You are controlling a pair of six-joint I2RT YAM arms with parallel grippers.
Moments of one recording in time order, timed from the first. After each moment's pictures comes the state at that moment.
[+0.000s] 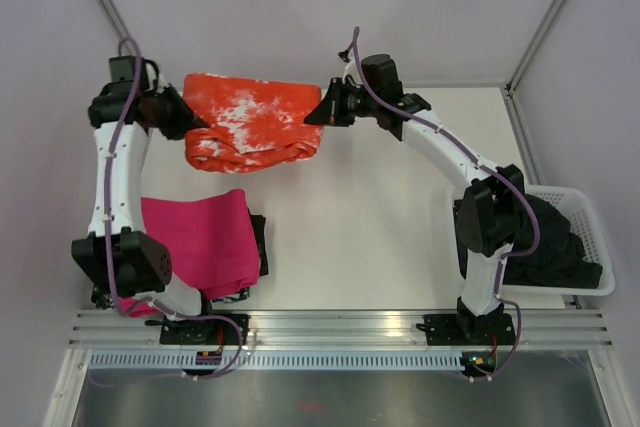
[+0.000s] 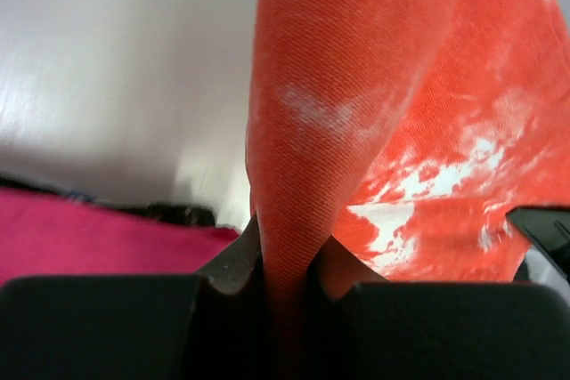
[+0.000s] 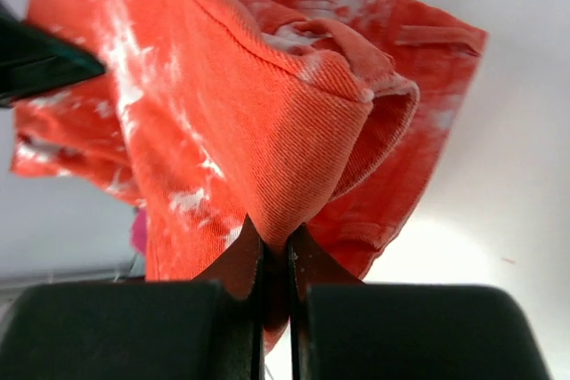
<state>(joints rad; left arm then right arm) 0.13 1.59 1.75 -1.01 0.30 -0.47 0.46 1.94 1.77 -0.32 -0.55 0.60</state>
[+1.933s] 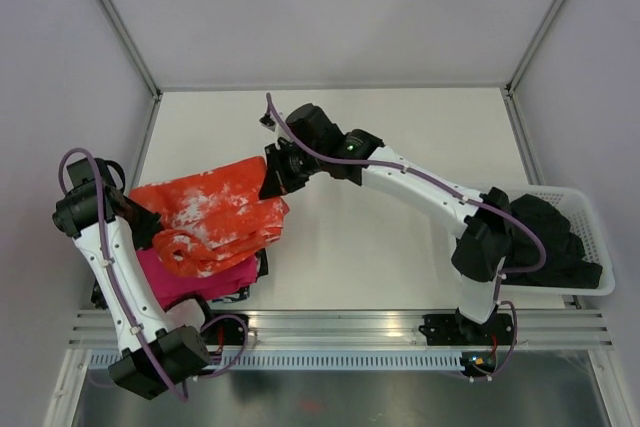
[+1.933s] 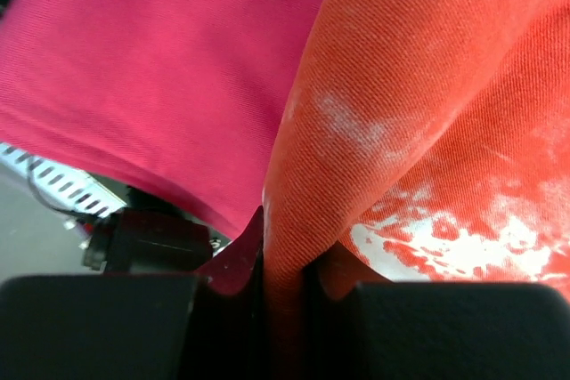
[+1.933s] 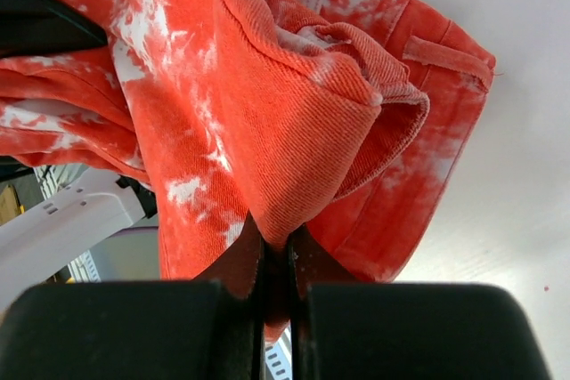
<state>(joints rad) 0.53 0.99 1.27 -1.46 0.02 -0.52 0.90 1.83 1.79 -0.60 -0.39 0.47</state>
